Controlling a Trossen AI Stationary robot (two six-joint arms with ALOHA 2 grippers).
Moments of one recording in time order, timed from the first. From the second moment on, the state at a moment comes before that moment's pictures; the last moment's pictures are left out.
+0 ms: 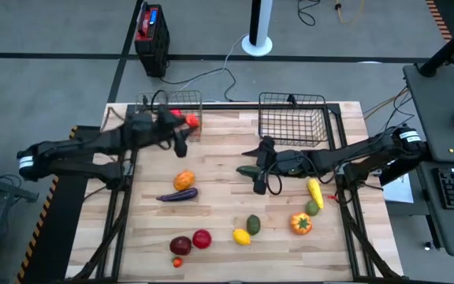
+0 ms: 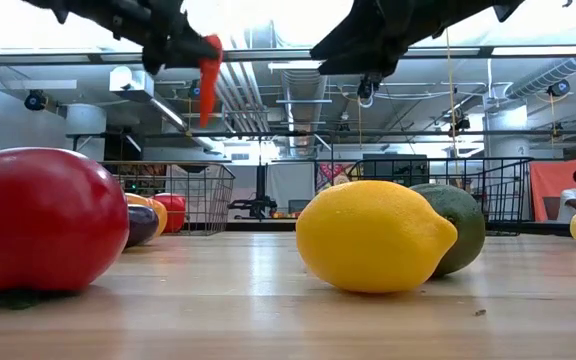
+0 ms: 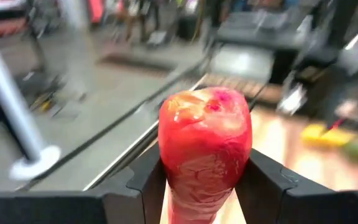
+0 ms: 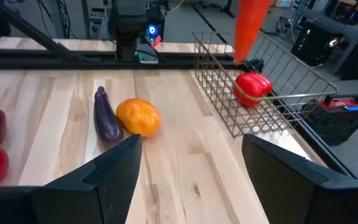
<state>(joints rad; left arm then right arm) 0.28 0.93 0.75 -0.08 -0.23 -0.04 0.12 1.39 0.85 0.20 0.35 -0.01</state>
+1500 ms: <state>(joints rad) 0.77 1.55 1.24 -1.09 -0.15 0.60 0.12 1.41 0.85 0.13 0.35 0.07</state>
